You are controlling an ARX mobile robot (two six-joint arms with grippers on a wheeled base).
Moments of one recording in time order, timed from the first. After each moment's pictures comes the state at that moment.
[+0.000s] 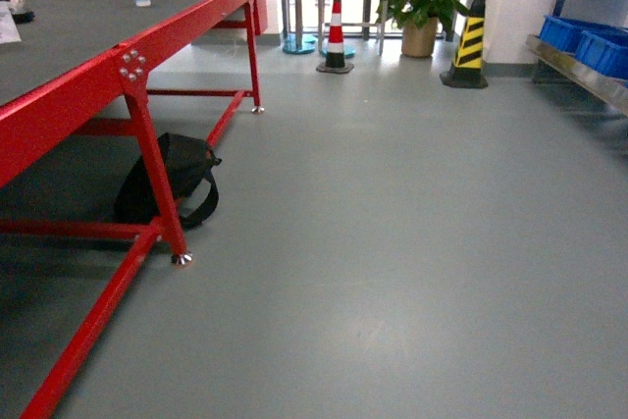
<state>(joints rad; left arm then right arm) -0.09 0.93 0.19 0.97 -0.37 -0.05 -0.04 0.80 0.16 0.64 -0.23 0.00</state>
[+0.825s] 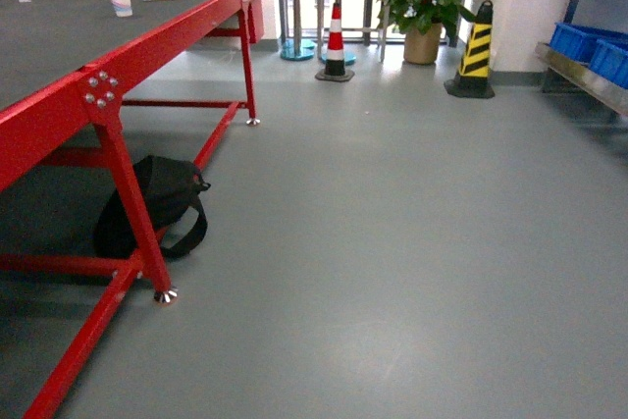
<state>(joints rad) -0.09 0.93 0.19 0.96 -0.37 -0.05 -0.04 0.80 0.16 0.63 -0.22 0.00</state>
